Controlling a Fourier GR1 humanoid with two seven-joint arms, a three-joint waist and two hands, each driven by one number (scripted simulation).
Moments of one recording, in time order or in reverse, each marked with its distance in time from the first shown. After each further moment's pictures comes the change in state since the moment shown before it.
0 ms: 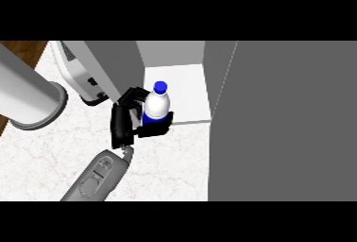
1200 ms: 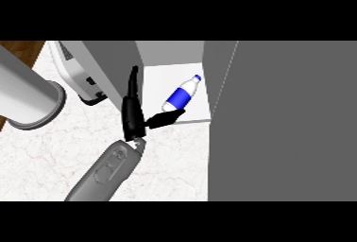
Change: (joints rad) left arm -0.111 -0.040 -0.033 0.121 0.007 0.108 0.063; right arm -0.016 0.010 0.005 0.027 0.020 0.001 -0.036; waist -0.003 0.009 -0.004
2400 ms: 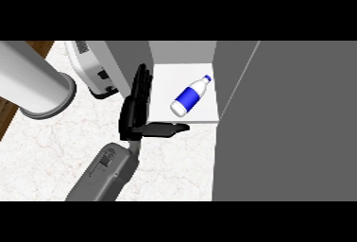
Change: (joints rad) left arm 0.067 -0.051 0.132 -0.050 0.357 -0.539 -0.389; right arm 0.069 0.000 0.010 -0.040 0.035 -0.037 -0.031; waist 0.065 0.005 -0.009
